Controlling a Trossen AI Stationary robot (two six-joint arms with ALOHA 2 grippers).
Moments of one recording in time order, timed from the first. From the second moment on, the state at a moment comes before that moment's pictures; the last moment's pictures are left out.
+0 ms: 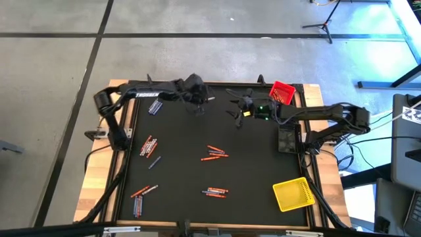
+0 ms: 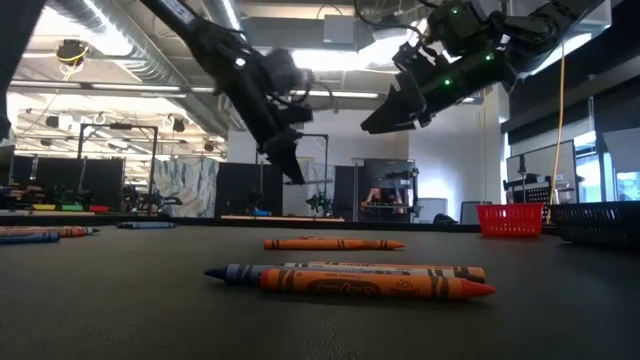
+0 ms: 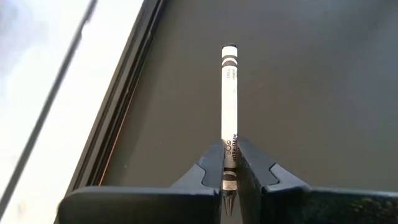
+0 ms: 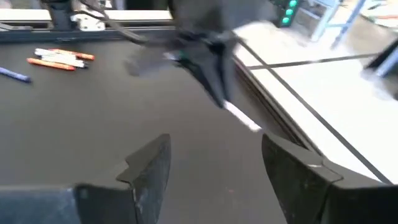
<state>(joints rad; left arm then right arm) 0.51 1.75 1.15 -0.24 -0.04 0.30 -0.31 1.37 0.71 0.30 0.06 -0.11</state>
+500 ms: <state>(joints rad) 0.31 1.46 0.63 0.62 -0.03 0.24 -0.31 1.36 0.71 0.36 -0.14 -0.15</state>
